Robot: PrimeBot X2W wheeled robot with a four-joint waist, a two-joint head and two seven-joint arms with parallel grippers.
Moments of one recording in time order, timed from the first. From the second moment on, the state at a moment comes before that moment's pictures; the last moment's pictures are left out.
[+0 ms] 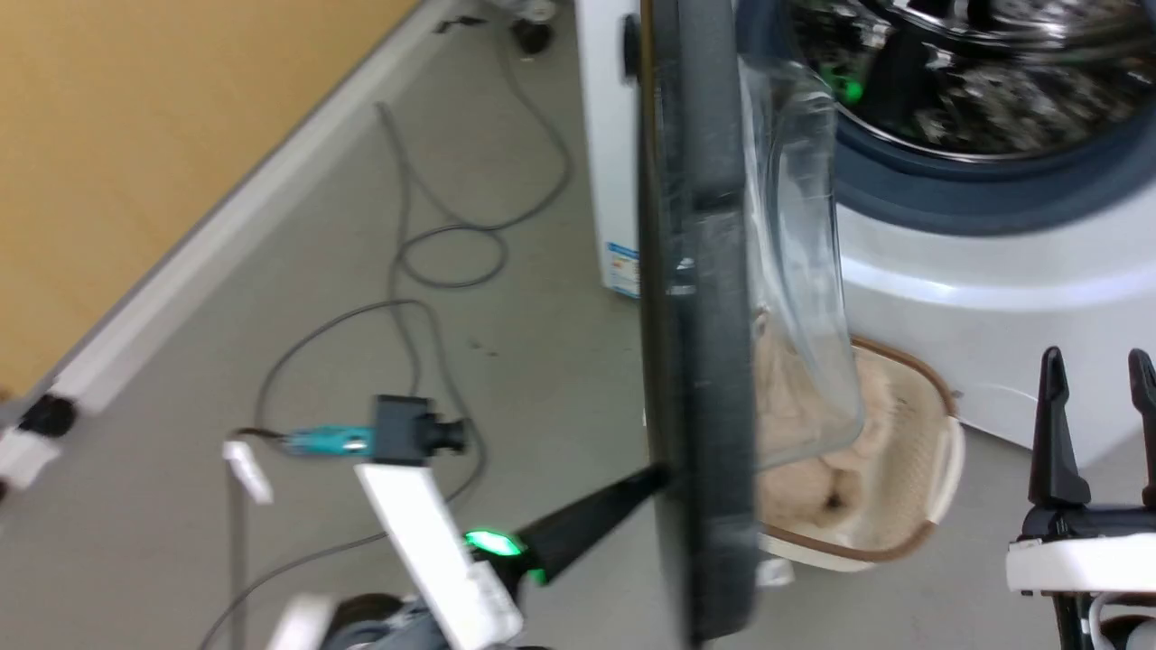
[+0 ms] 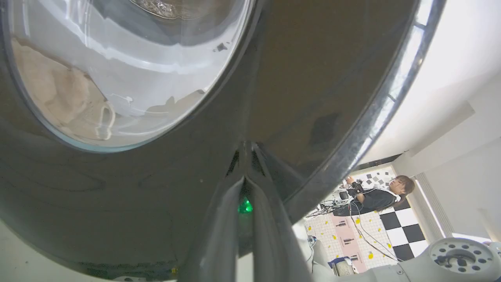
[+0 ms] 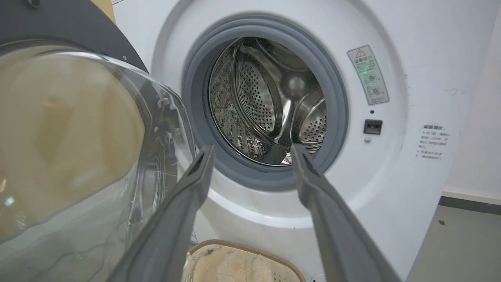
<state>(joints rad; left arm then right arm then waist) -0.12 0.12 -0.28 -0.24 -1.42 -0.13 0.70 -0.06 -0.05 -0.22 -0.04 0.09 0.13 -0.26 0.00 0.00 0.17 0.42</state>
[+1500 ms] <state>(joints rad) -0.33 0.29 -0.28 0.06 -0.43 0.15 -0.26 -0.10 -0.05 -0.23 -0.07 0.14 0.13 -0.26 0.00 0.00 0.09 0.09</state>
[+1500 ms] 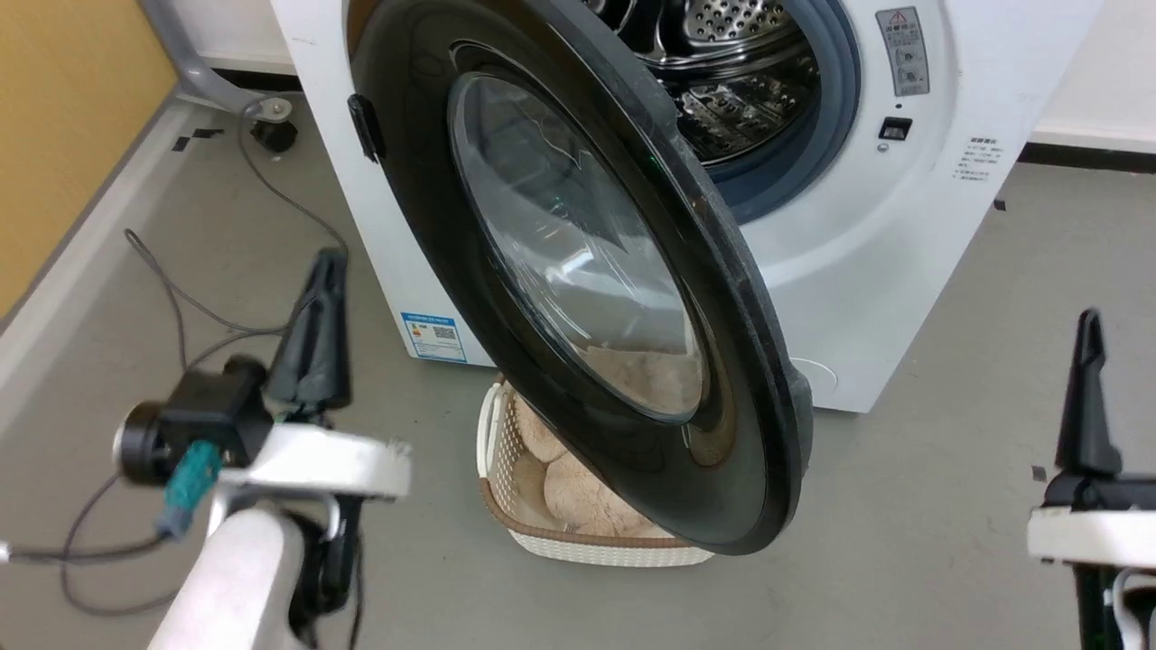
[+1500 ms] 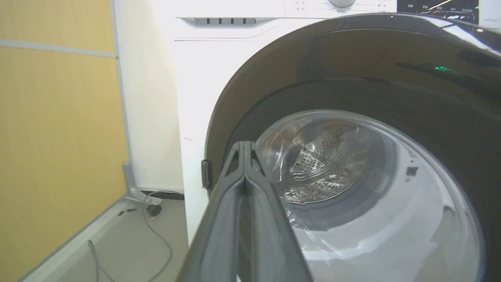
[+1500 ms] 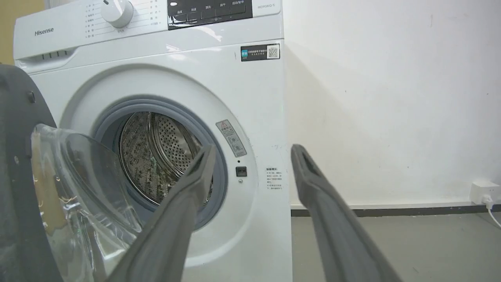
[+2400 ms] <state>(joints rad) -0.04 0.14 -0.08 0.02 -0.12 0.17 -0.26 -0.32 -0.15 0.29 -0.43 0.46 0.13 -0.26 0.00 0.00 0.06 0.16</state>
